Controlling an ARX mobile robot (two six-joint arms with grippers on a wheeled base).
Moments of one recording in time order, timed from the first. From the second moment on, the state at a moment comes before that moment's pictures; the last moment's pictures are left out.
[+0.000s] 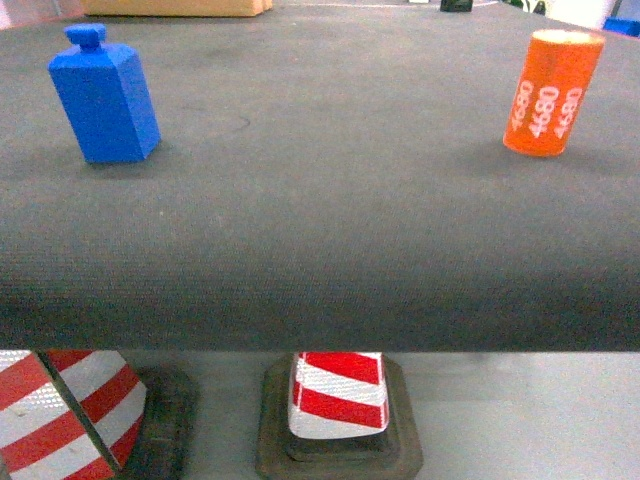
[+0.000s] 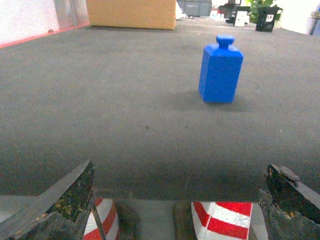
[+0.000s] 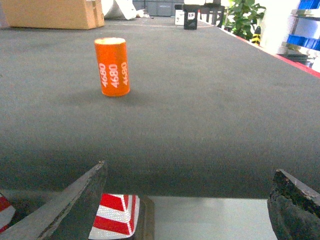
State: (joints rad) left arm 0.00 0.01 0.01 0.00 0.00 0.00; right arm 0.00 0.01 0.01 0.00 0.00 0.00
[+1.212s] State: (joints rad) left arm 0.00 0.01 0.01 0.00 0.00 0.00; right arm 0.00 0.01 0.01 0.00 0.00 0.00
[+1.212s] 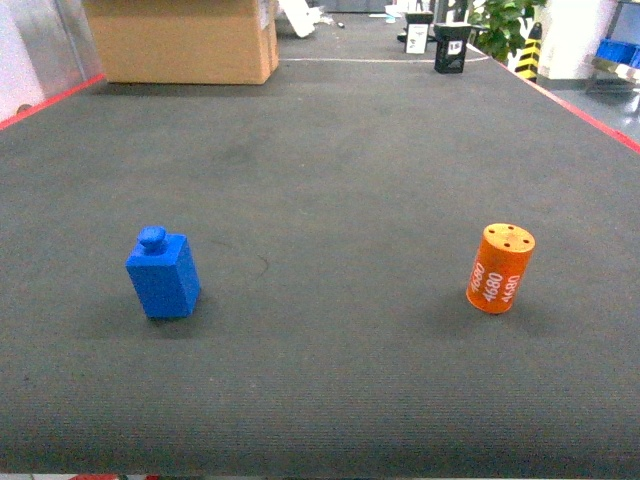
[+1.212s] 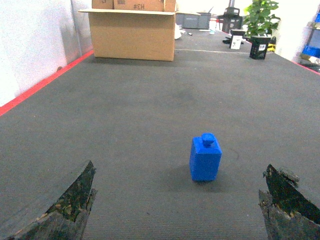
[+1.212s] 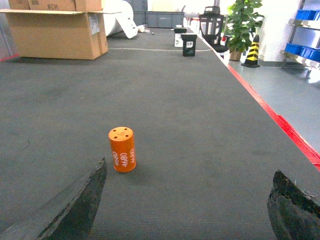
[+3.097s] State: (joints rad) left arm 0.00 0.01 0.01 0.00 0.00 0.00; right arm 0.00 0.01 0.01 0.00 0.00 0.00
